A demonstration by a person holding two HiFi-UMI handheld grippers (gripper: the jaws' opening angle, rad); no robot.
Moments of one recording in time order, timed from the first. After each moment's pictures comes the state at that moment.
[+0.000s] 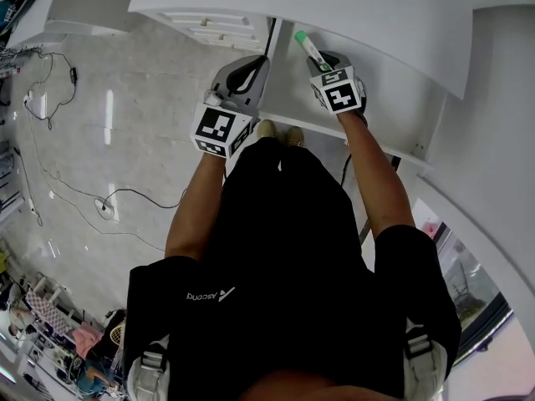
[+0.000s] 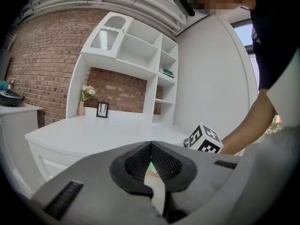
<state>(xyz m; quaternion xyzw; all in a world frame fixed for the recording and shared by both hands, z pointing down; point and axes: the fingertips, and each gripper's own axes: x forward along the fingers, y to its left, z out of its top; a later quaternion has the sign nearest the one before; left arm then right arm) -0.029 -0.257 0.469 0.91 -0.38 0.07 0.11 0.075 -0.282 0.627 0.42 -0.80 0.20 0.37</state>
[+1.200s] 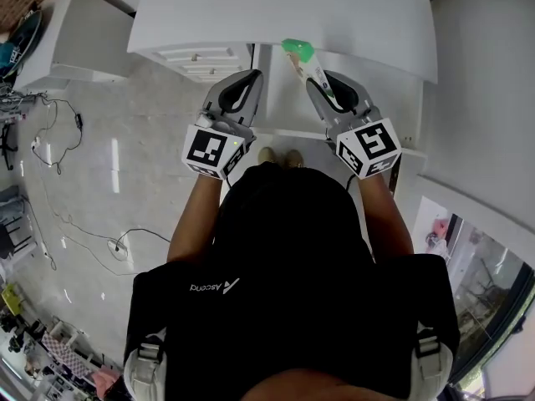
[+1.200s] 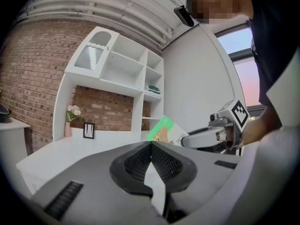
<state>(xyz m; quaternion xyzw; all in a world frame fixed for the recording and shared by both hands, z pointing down) 0.000 -0.227 0.369 0.94 -0.33 0.02 0.06 0.087 -0.207 0.380 0.47 -0.87 0.11 0.08</state>
